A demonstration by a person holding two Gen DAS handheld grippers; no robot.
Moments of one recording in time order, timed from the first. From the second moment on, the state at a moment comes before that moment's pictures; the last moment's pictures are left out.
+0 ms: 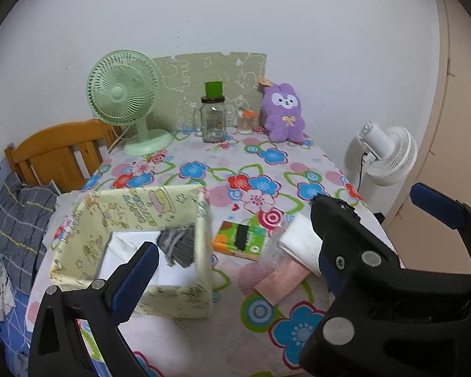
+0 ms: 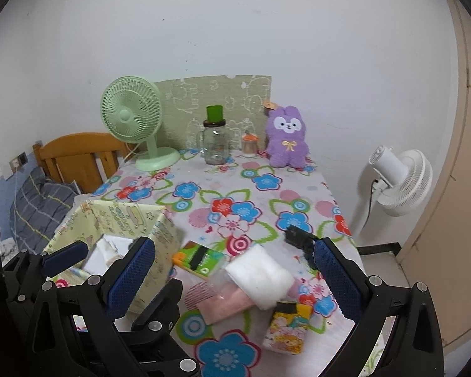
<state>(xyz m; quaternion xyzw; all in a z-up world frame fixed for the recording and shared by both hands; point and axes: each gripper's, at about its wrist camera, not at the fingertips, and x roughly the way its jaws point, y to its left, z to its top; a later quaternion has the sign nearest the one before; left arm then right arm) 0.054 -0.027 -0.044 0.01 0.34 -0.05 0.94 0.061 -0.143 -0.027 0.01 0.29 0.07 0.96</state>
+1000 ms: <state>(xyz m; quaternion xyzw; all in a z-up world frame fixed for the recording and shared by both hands) 0.064 -0.088 -0.118 0.04 0.38 -0.08 0.92 0.071 -0.196 -0.114 0.04 0.34 0.05 0.94</state>
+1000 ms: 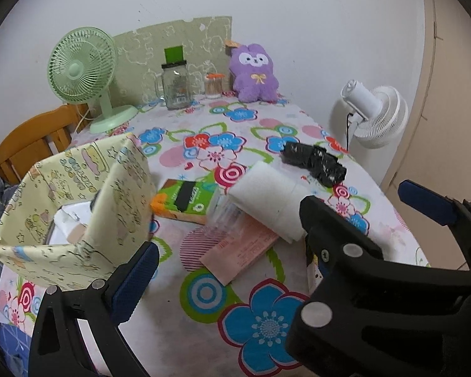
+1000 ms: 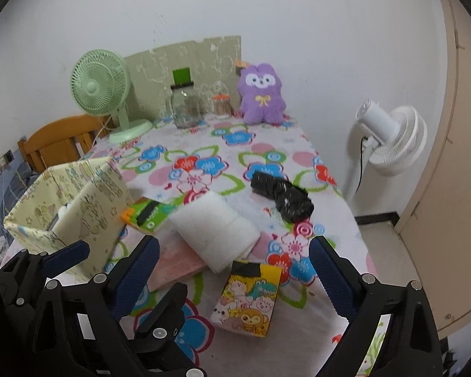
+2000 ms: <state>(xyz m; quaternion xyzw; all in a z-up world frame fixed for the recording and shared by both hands) 0.084 -0.110 -0.168 0.08 0.43 -0.08 0.89 0.099 -0.219 -0.188 0.08 0.43 0.03 0.90</state>
